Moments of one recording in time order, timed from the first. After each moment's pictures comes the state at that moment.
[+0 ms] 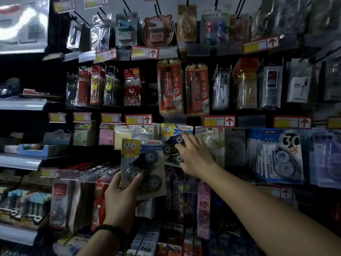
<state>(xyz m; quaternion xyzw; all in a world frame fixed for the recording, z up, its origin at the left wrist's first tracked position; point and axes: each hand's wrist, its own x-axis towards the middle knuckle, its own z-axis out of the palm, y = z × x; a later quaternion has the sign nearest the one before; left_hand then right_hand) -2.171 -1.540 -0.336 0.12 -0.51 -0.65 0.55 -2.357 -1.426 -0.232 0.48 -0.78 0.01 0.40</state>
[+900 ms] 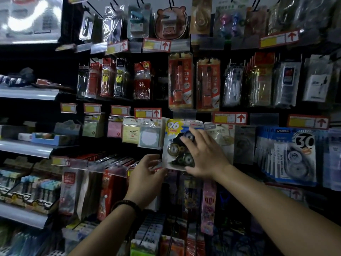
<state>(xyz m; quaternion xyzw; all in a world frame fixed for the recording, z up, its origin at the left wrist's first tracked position) -2.190 -1.538 -0.315 0.16 -0.72 -0.46 0.49 -2.361 -1.413 -0.243 0.52 -0.73 0.03 0.44</state>
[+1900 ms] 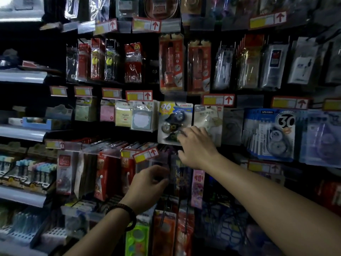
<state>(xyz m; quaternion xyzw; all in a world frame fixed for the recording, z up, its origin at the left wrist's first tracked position) -2.170 -1.501 -0.371 0.15 -0.86 -0.34 0.36 -2.321 -1.390 -0.263 0.48 -0.80 -0.01 0.36</state>
